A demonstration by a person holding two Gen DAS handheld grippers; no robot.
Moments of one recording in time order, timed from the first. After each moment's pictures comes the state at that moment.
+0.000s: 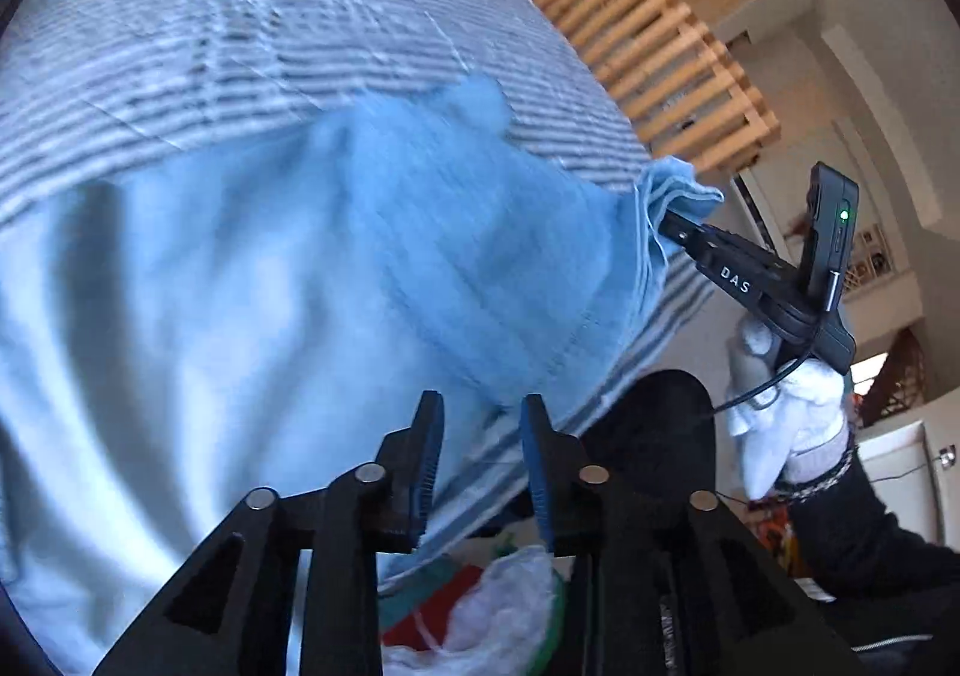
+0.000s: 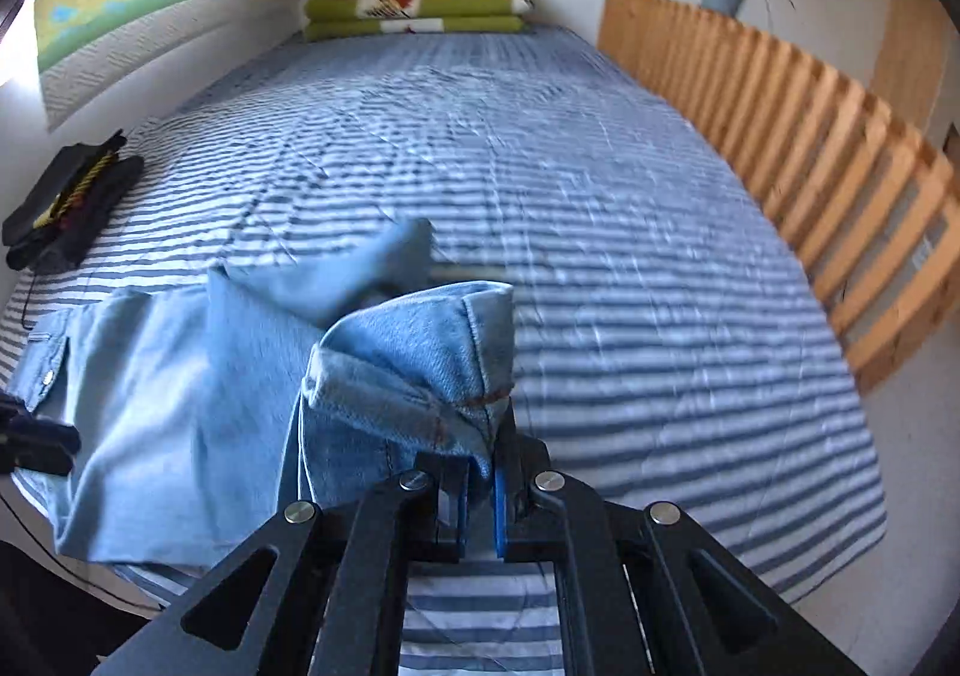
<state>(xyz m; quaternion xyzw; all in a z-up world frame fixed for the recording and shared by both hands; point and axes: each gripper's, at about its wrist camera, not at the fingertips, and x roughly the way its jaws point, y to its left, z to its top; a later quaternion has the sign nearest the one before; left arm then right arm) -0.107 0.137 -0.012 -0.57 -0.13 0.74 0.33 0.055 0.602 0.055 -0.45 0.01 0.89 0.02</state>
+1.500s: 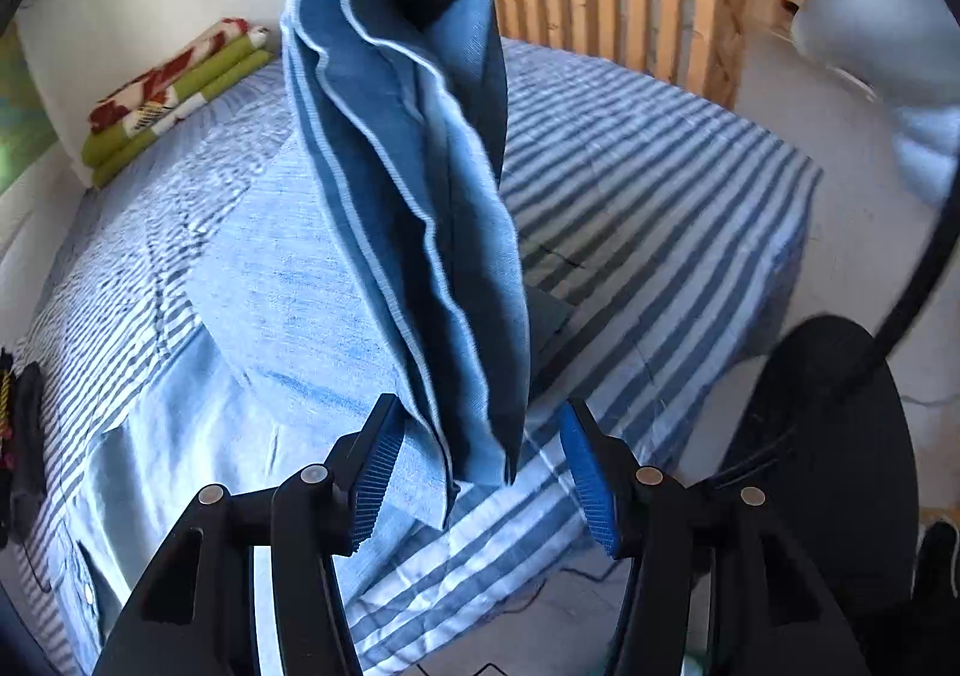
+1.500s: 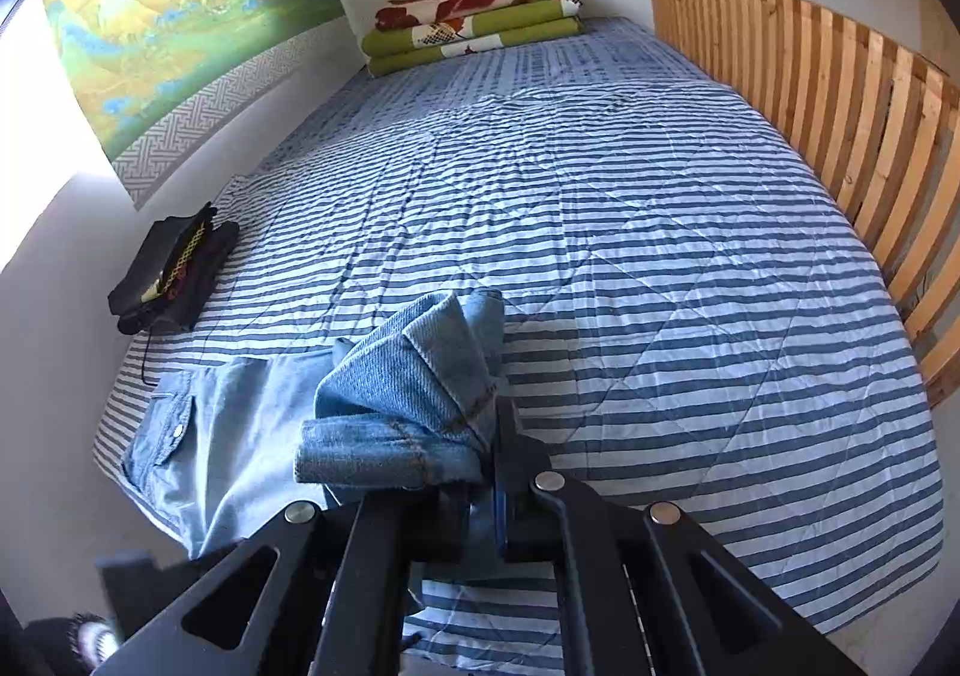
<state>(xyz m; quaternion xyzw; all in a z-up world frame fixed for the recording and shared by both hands) -0.005 0.384 0.005 -0.42 0.18 0.86 0.21 0.027 0.616 0.129 -0.44 0.08 0.89 -0.11</state>
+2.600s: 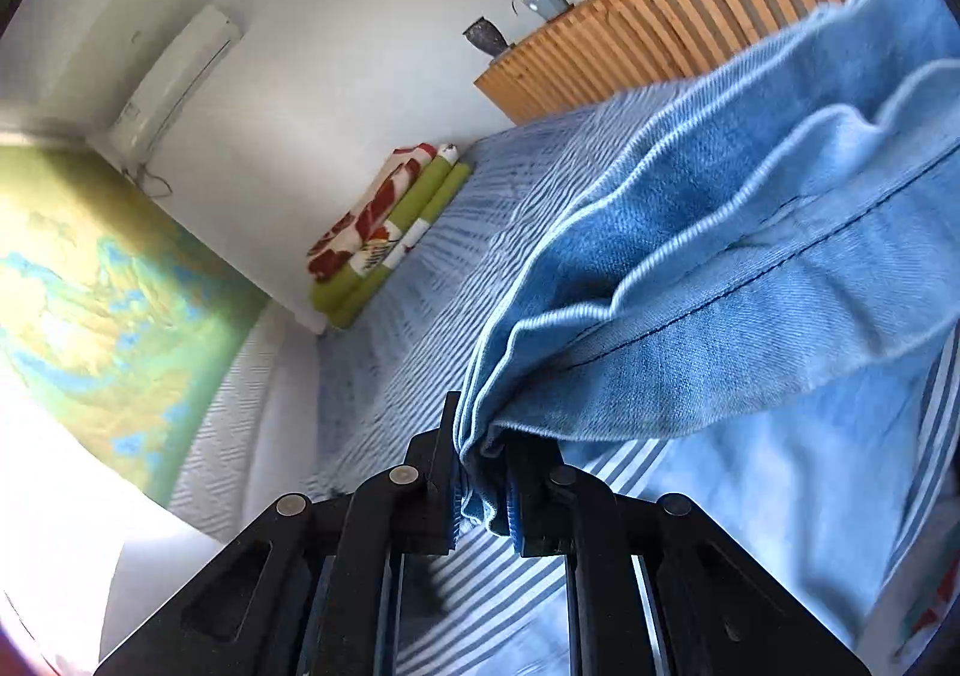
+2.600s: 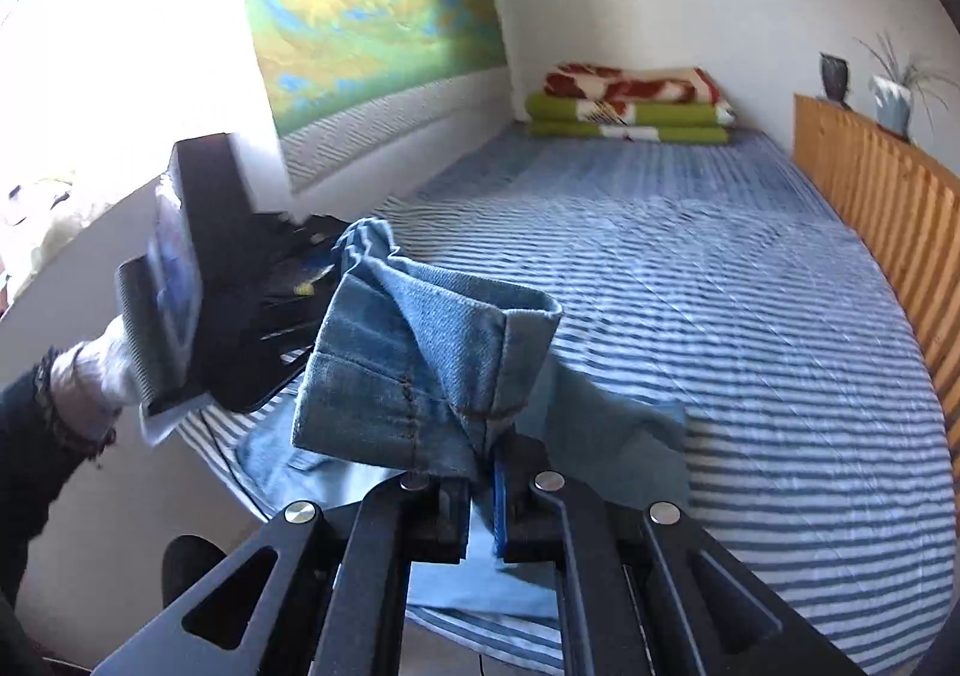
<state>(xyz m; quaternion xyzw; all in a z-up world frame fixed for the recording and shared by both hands) -0.030 0.156 0.168 -0.24 0.43 0.87 0.05 0.095 0.457 0.201 -0.33 0.02 0.91 -0.26</state>
